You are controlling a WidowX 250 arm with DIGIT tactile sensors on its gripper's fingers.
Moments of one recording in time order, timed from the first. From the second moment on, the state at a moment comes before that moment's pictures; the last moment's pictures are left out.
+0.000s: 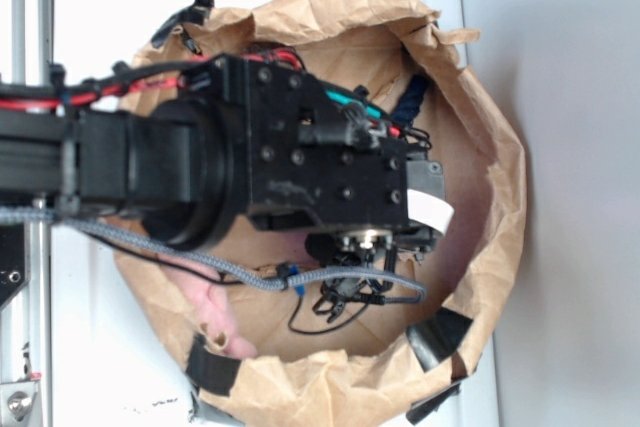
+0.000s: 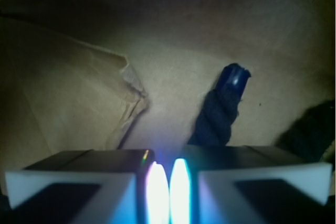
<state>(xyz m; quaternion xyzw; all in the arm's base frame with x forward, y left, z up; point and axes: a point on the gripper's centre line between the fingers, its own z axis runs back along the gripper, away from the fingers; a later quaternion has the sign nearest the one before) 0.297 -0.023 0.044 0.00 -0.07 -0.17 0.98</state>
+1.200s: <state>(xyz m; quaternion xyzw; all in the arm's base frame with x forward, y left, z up) 0.352 -0.006 0.035 -0.06 -0.04 -0.17 0.98</state>
